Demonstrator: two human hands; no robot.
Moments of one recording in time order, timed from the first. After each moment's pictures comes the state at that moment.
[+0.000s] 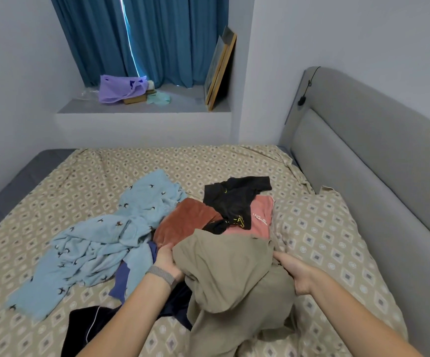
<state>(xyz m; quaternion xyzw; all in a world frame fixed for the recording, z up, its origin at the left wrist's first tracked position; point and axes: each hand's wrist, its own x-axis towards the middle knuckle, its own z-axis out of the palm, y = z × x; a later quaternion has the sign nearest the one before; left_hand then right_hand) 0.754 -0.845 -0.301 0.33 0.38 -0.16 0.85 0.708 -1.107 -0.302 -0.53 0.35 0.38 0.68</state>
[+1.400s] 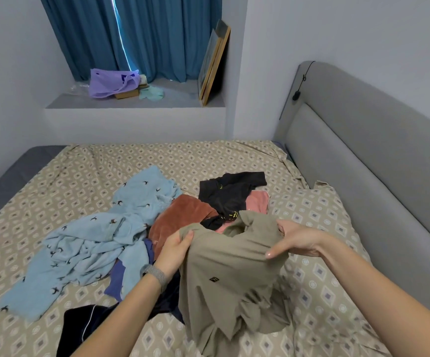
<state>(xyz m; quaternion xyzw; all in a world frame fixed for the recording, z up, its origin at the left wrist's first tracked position) 0.760 -0.837 -0.324 0.75 0.03 -0.13 0.65 0.742 -1.136 -0.261 -0.70 0.05 0.35 0.62</state>
